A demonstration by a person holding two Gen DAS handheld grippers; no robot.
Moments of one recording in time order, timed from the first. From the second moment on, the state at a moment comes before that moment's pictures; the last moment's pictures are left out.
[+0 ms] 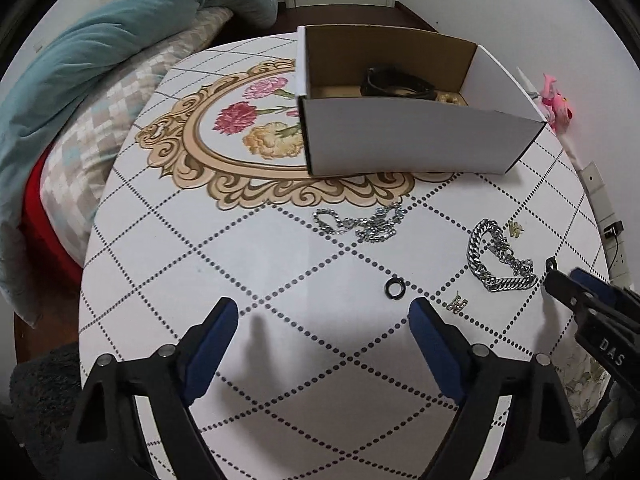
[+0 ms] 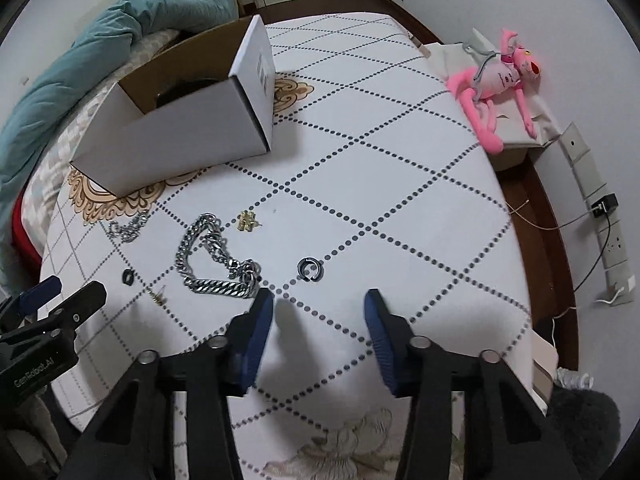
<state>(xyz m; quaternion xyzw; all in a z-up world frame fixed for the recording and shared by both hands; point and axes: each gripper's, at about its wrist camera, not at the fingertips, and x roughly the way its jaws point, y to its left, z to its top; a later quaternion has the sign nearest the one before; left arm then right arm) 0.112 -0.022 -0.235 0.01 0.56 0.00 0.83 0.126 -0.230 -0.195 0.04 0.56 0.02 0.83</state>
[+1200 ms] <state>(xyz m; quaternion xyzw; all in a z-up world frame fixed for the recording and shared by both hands) 0.121 -0.054 -0.245 0.02 0.55 -0.06 0.83 0.121 -0.232 -0.194 0.04 0.54 -0.01 0.84</state>
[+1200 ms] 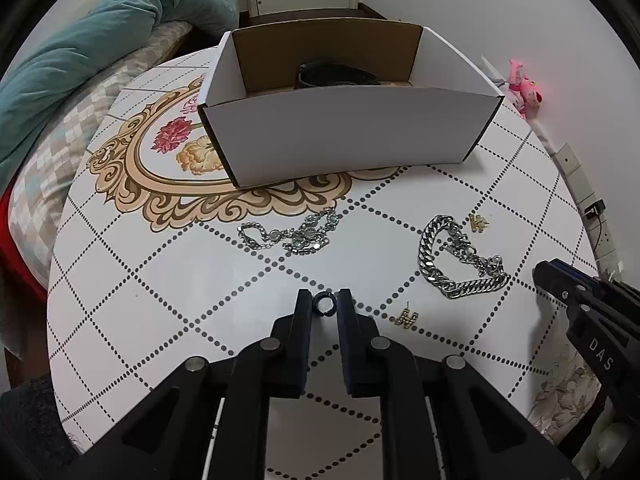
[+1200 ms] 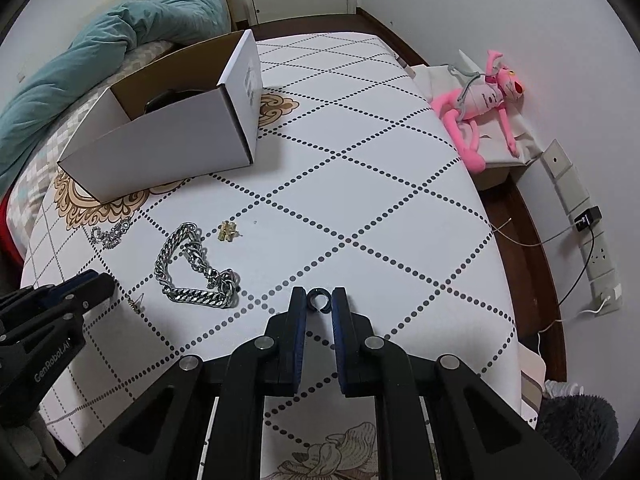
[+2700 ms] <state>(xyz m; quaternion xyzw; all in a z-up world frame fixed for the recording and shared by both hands) 0.283 0.010 -0.152 -0.03 0.55 0.01 0.83 0.314 -0.172 -0.109 -0.01 0.55 0.07 0.84</state>
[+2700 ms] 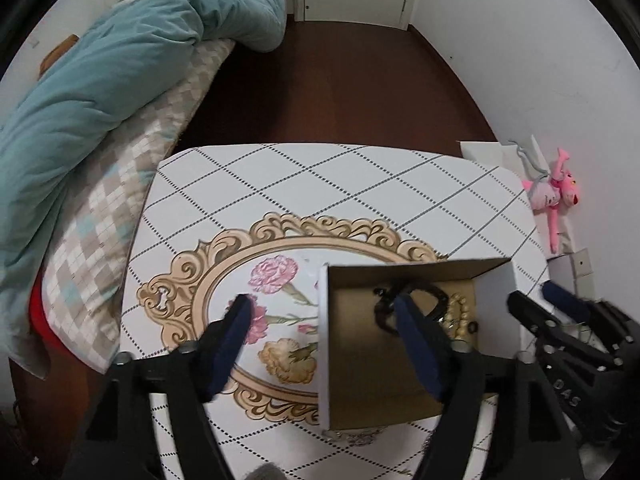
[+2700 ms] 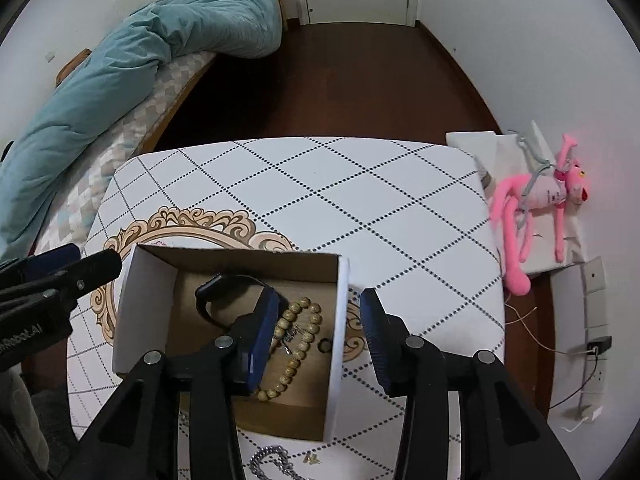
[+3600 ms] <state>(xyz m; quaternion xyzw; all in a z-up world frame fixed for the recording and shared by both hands) 0.198 0.014 -0.107 -0.02 0.49 0.04 0.87 0.220 -0.166 -0.048 -0.03 0.49 0.04 0.87</state>
